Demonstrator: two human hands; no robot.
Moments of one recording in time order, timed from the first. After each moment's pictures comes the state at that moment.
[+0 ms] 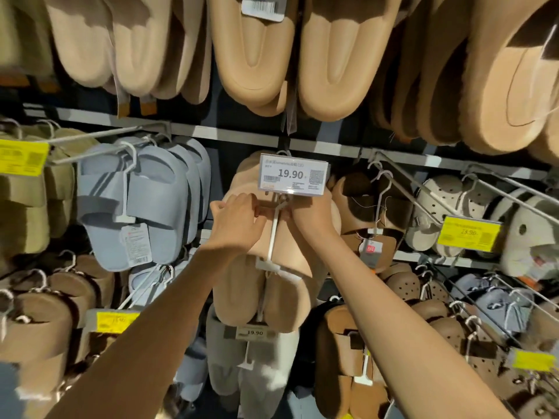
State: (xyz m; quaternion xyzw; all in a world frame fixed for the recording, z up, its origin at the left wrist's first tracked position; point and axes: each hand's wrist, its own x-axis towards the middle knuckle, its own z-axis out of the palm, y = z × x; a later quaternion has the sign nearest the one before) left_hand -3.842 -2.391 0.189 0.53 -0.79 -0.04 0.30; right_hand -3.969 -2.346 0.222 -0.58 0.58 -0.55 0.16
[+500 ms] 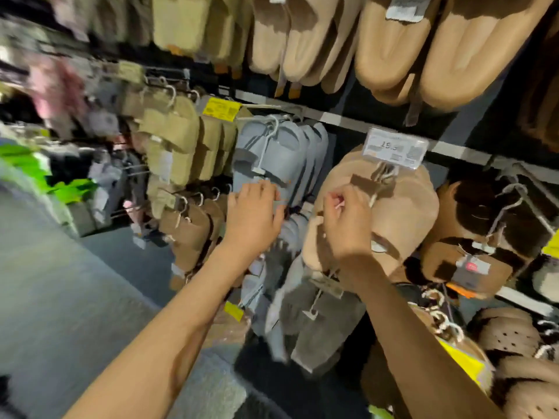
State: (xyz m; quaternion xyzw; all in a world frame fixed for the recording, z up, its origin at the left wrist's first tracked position) left_hand -3.743 -2.213 0.182 0.69 -0.66 0.13 0.27; right_hand -3.895 -2.245 0.193 -0.72 0.47 -0.51 0.08
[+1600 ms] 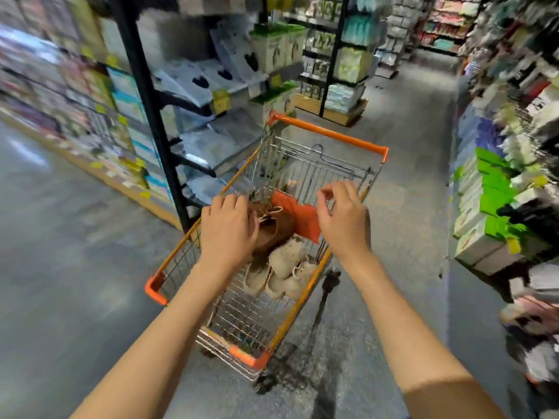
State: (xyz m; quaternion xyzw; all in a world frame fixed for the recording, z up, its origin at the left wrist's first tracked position) left_hand -3.324 -1.701 0.075 0.96 0.08 0.28 0.06; right_hand -3.269 -1.876 0.104 -0.84 -0.23 -0.36 0.33
